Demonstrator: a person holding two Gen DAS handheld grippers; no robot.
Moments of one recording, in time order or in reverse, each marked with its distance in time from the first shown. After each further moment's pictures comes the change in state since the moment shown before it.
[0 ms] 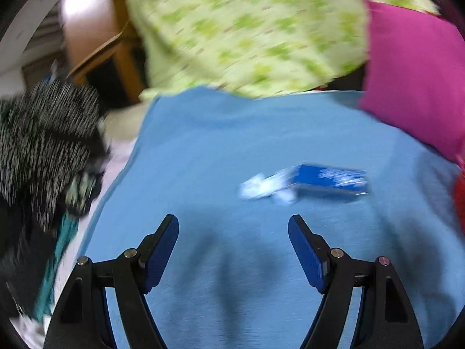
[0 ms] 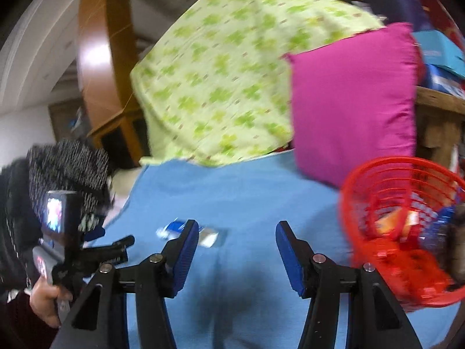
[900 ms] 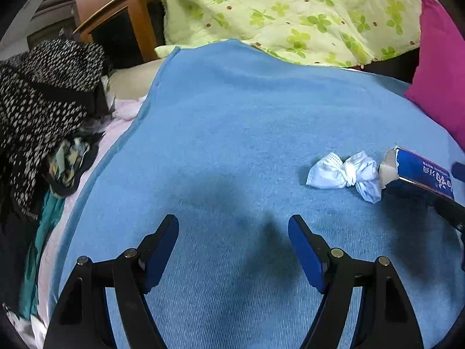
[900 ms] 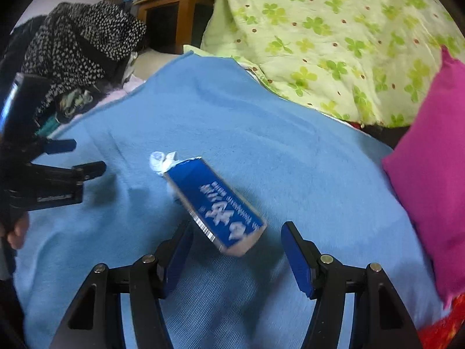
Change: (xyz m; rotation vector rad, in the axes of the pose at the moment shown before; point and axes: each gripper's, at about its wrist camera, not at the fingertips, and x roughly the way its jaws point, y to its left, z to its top) left arm 0.093 0.049 -0.003 -0.049 0.121 0.010; right arm 0.226 0.088 -0.024 -0.515 0.367 0.062
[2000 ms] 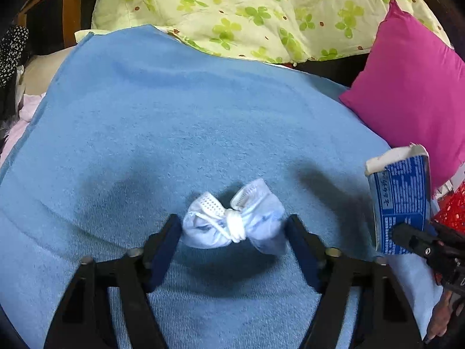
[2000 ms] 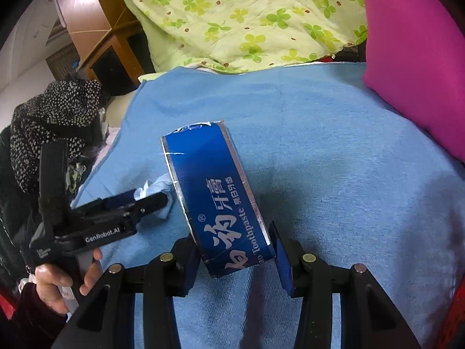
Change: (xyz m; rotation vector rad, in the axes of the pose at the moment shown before) left arm 0.040 -0.064 0.041 -0.007 0.065 -0.425; right arm -0.003 -0.075 -0.026 0.490 0.049 0.171
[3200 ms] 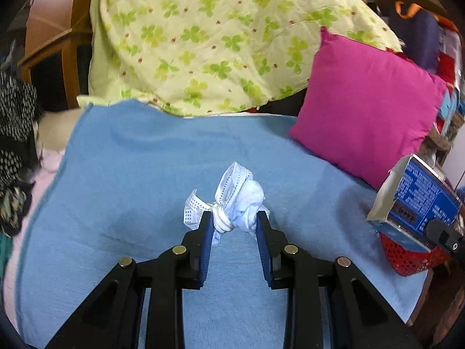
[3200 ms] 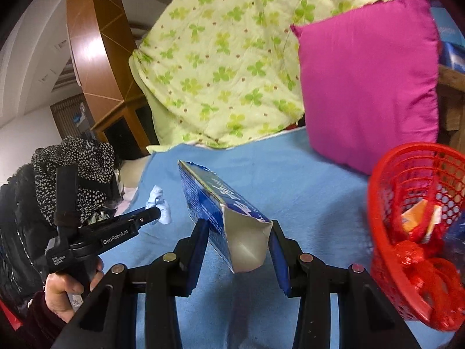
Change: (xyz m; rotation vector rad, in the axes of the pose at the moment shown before) left arm -0.134 -0.085 -0.029 0.131 -0.225 0.010; right arm -0.198 -0.004 -0.065 0.067 -0.361 -0.040
